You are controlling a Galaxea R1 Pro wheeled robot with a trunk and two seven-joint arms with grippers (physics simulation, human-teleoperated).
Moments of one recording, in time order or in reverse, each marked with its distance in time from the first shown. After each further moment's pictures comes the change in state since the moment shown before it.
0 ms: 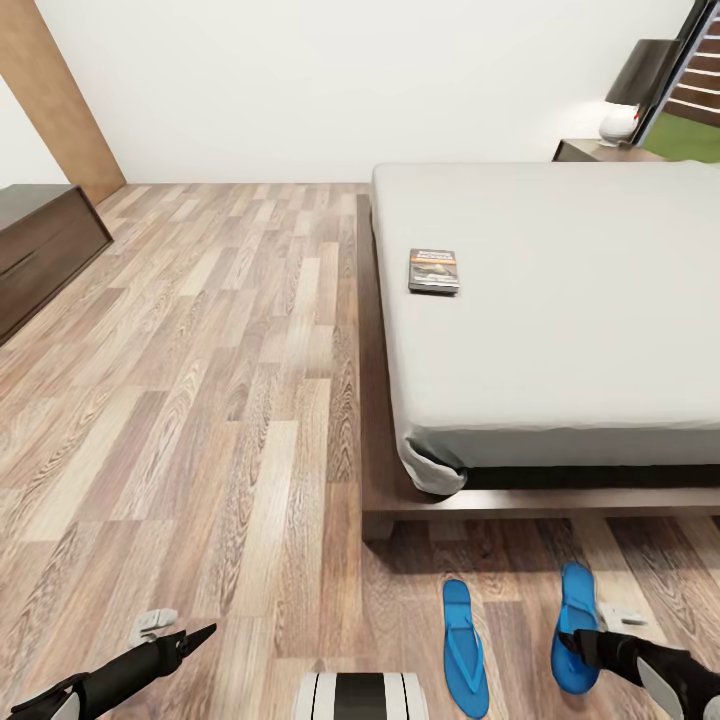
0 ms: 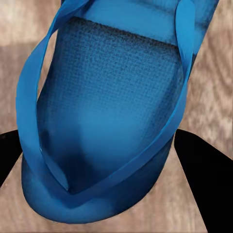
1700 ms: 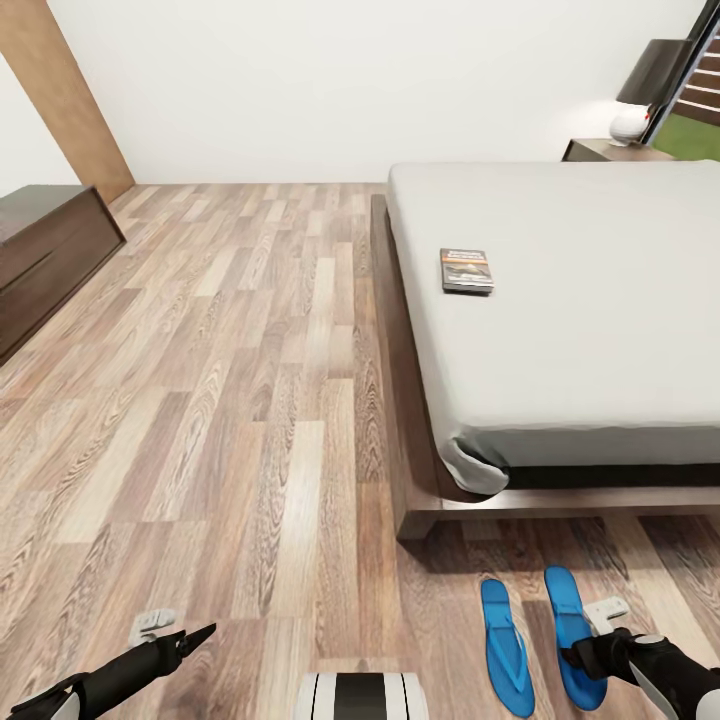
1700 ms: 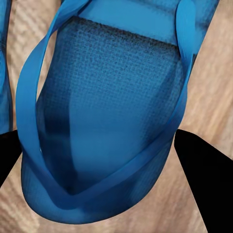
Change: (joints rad) left arm 0.000 0.000 0.001 0.000 0.000 0.000 0.002; right arm 0.000 0.009 -0.001 -0.032 0.332 0.013 0.002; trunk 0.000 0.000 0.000
